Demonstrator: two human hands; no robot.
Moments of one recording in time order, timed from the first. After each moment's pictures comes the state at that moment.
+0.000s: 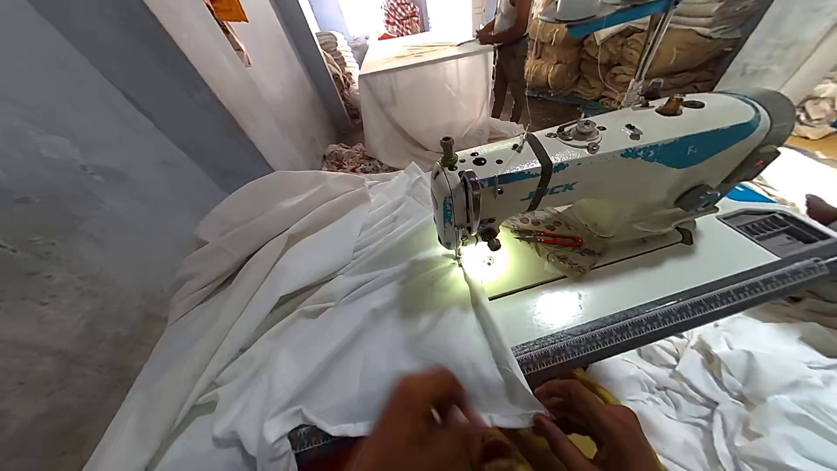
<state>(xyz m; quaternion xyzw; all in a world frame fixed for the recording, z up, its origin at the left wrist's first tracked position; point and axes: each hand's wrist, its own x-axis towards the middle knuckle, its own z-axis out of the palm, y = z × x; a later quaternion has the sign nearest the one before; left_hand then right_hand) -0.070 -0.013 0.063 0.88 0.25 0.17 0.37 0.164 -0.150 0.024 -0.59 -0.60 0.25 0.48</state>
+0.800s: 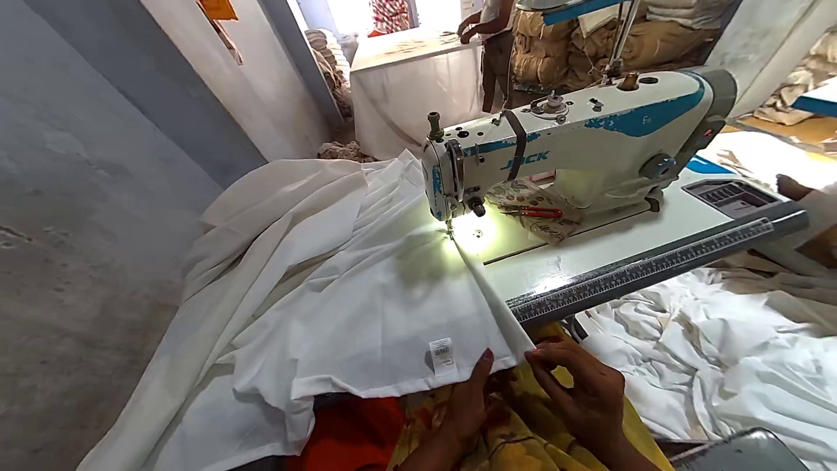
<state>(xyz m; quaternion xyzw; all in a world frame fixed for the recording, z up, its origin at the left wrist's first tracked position) 0.000 -0.087 -0.042 0.41 0.36 0.34 0.77 0.160 -0.148 -0.047 -0.52 -0.58 -0.02 0.63</state>
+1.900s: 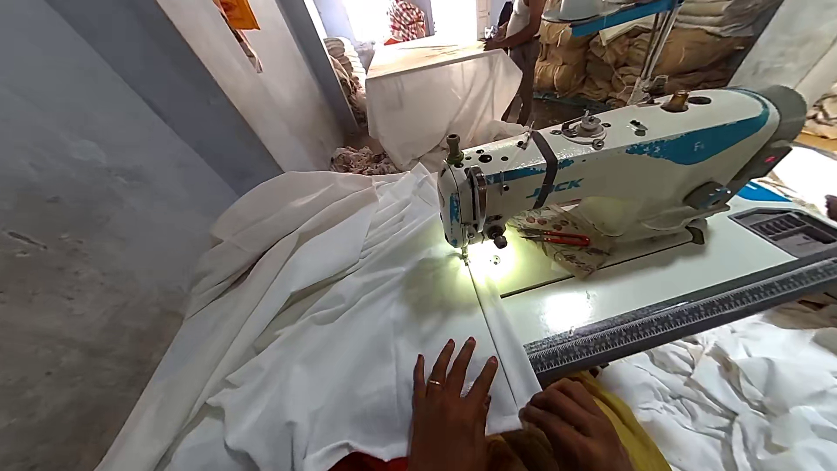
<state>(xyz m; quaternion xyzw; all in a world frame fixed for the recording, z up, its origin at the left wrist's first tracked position) -0.033 -0.040 -0.020 0.90 0.36 0.23 0.04 0.165 -0.130 -0.040 -0.53 -0.73 -0.03 0.44</state>
